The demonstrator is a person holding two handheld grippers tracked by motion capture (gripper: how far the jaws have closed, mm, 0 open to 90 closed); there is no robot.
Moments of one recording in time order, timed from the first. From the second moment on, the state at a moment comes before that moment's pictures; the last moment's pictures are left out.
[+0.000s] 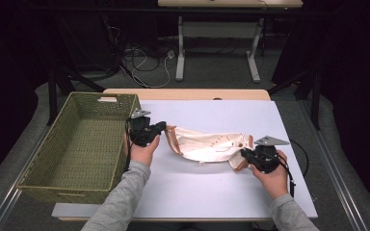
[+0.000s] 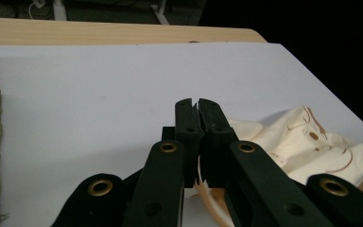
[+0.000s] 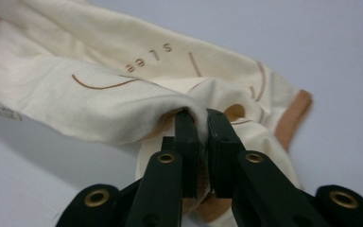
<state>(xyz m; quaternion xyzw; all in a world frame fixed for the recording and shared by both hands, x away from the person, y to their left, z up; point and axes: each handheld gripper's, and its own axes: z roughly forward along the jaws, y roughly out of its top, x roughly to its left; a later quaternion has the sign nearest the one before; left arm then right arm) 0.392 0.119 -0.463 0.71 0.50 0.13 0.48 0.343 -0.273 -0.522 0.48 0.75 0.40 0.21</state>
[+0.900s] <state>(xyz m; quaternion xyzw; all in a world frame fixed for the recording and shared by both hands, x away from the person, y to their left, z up) 0.302 0.108 -0.513 0.76 0.45 0.06 0.46 0.317 -0.311 -0.503 0.52 0.70 0.43 0.24</state>
